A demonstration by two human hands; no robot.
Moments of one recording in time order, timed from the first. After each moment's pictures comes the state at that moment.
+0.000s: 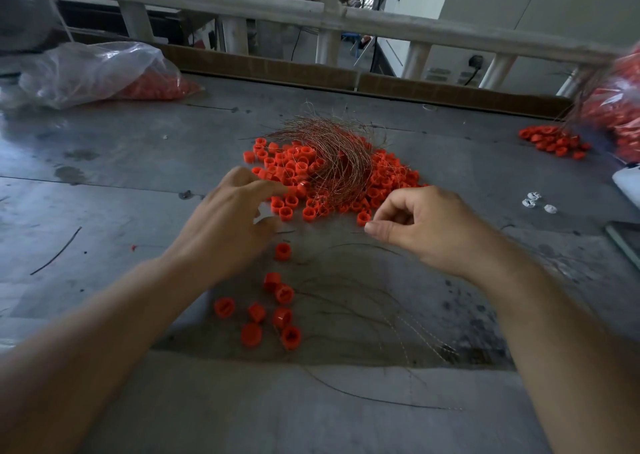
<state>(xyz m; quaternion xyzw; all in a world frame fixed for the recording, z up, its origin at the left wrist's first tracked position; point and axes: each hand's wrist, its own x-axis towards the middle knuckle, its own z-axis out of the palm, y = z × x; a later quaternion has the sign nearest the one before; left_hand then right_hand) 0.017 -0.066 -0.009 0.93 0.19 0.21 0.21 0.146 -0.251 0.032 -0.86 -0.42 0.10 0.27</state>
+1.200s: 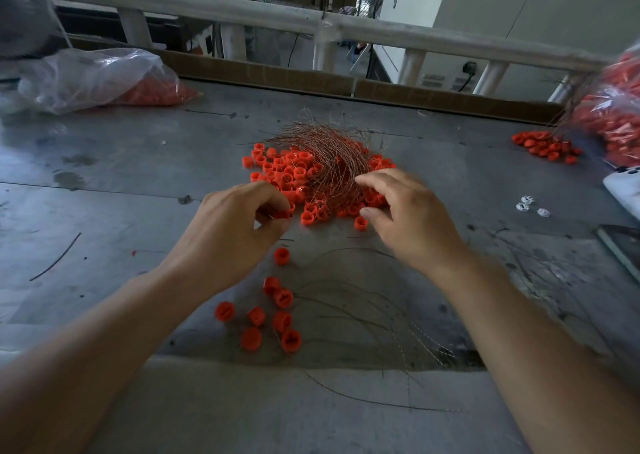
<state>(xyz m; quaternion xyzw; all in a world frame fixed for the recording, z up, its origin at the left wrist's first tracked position) 0.013 -0.075 -0.001 0.91 0.15 0.28 0.27 0.158 -0.227 0.008 -0.84 -0.47 -0.12 0.22</state>
